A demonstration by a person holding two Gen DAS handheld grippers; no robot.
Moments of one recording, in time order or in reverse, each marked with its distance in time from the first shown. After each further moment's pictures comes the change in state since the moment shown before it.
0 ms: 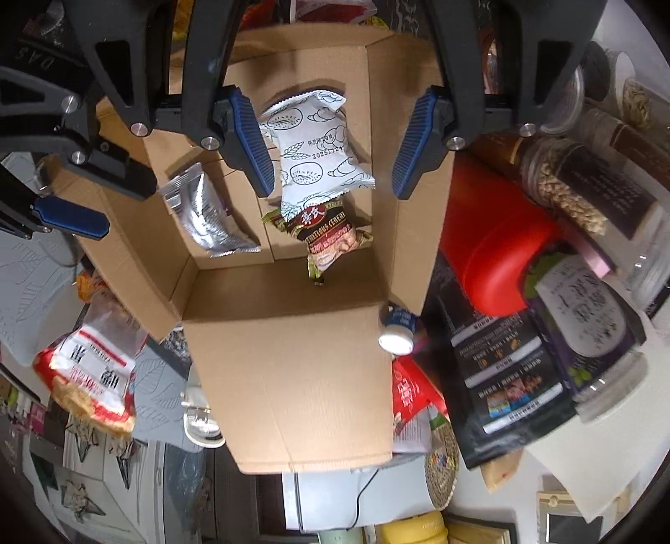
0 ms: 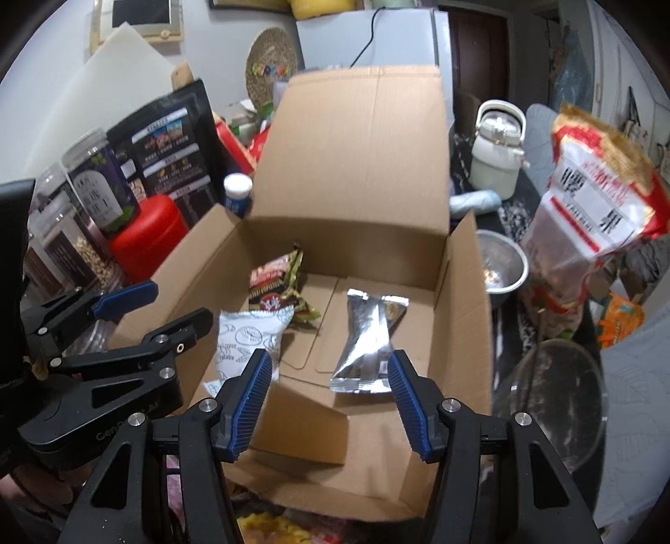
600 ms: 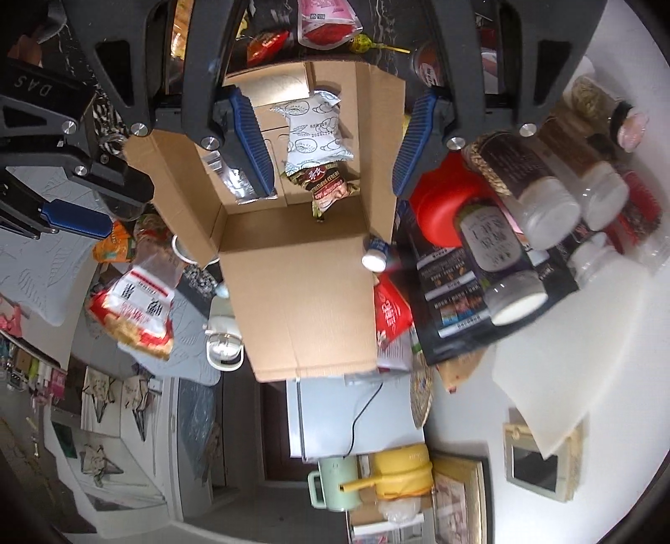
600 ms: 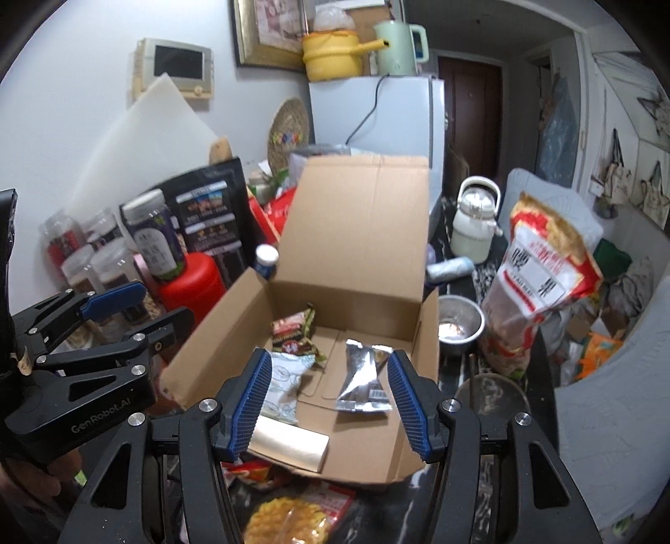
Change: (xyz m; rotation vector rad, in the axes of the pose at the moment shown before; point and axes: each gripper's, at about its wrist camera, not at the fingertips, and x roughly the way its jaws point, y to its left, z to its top) left arm -0.108 0.005 0.004 -0.002 -0.208 -0.010; right arm -0.100 0.024 0.004 -0.043 -0.177 -0.026
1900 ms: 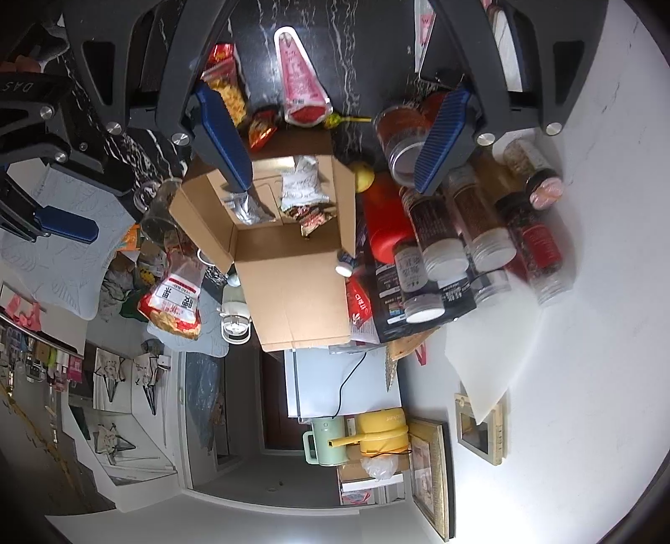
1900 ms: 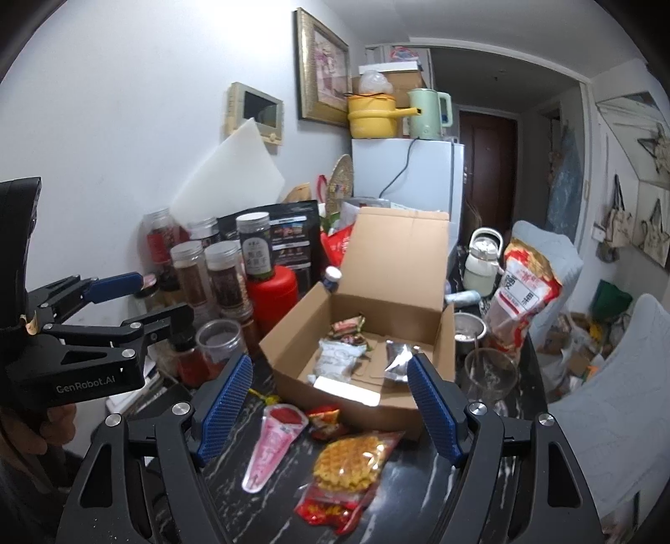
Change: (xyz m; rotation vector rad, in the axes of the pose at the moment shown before) left arm -0.147 0.032 -0.074 -0.002 -0.099 0.017; right arm -0.129 0.072 -0.076 -0.077 -0.158 0.062
